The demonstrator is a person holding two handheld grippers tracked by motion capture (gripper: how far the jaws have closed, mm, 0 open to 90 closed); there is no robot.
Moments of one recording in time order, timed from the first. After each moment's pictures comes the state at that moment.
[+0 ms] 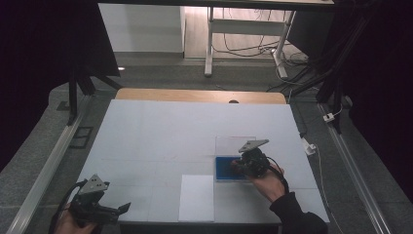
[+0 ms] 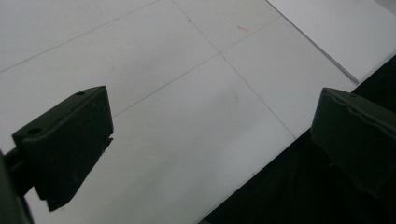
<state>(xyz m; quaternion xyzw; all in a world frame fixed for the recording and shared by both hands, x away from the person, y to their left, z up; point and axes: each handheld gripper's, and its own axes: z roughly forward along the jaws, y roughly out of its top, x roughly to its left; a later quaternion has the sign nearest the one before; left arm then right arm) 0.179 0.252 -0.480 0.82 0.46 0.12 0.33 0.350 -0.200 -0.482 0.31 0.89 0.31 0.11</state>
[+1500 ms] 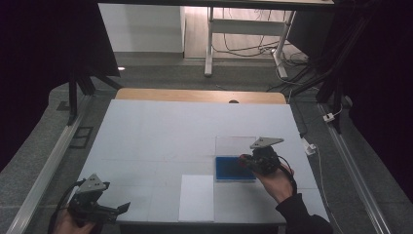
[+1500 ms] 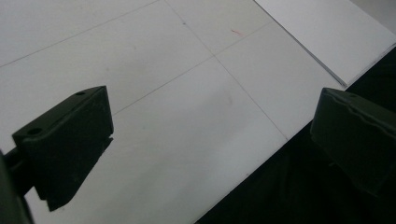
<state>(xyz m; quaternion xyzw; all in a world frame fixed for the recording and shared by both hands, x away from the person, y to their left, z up) 0.180 0.256 -0.480 0.81 0.46 0.11 0.35 0.346 -0.224 -0.462 0.33 0.86 0.35 0.14</state>
